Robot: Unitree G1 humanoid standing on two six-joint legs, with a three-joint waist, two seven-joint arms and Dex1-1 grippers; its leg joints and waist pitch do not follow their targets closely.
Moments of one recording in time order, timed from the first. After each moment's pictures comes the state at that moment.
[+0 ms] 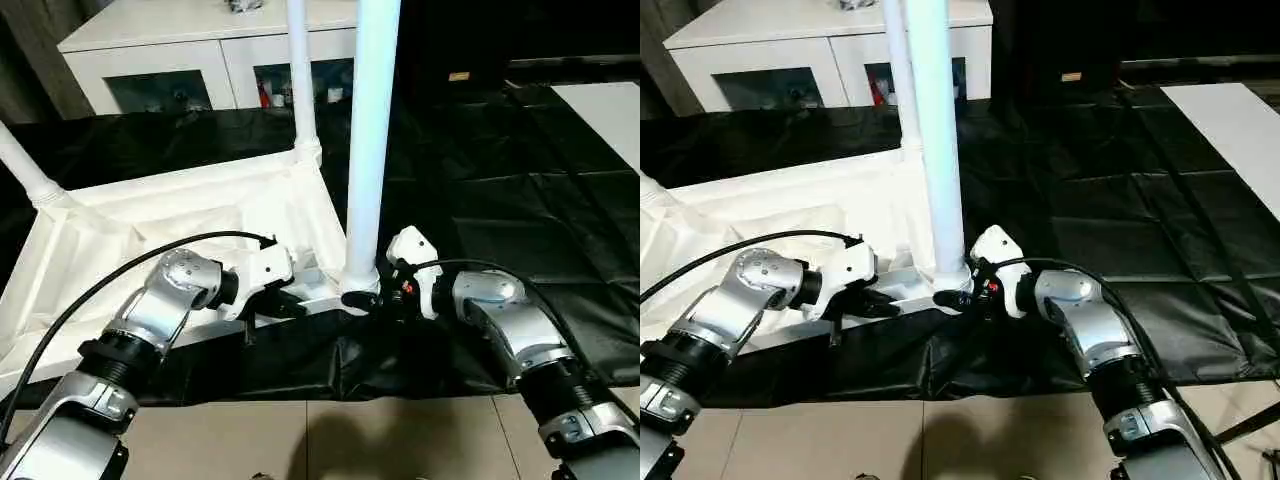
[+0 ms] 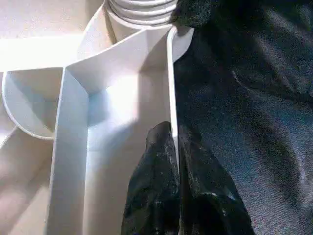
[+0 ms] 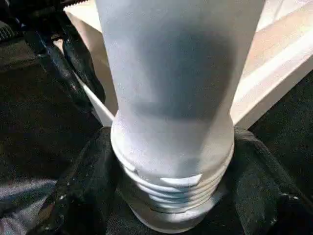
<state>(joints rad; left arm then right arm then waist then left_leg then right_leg) -0.60 0.46 -0.35 0.50 0.04 0.16 -1.18 -0.51 -0.33 0.24 0.45 0.12 0.20 0.93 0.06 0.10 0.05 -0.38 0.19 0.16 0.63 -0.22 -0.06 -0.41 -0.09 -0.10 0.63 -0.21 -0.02</state>
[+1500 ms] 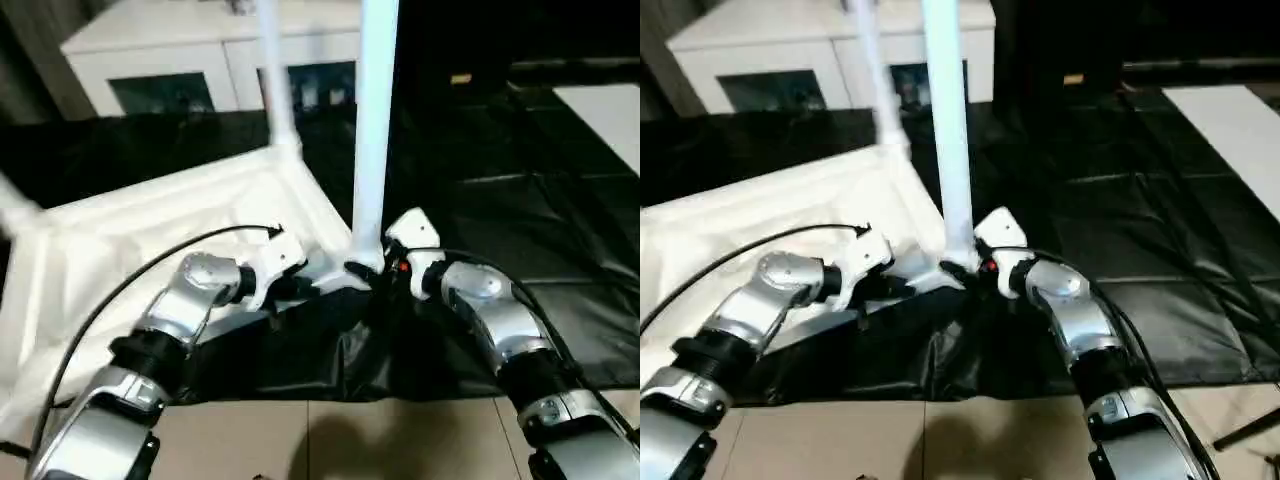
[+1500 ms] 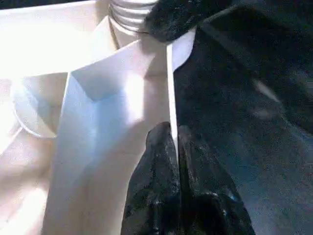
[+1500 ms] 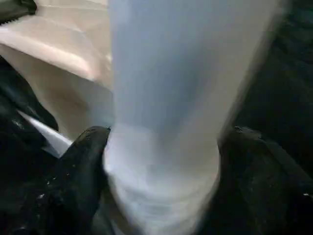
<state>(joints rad) -0.63 0.36 -0.33 0.59 0.05 0.14 -1.07 -0.55 -0.29 0.20 0.56 0.05 0.04 0.75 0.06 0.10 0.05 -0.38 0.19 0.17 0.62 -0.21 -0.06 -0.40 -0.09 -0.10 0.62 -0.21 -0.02</state>
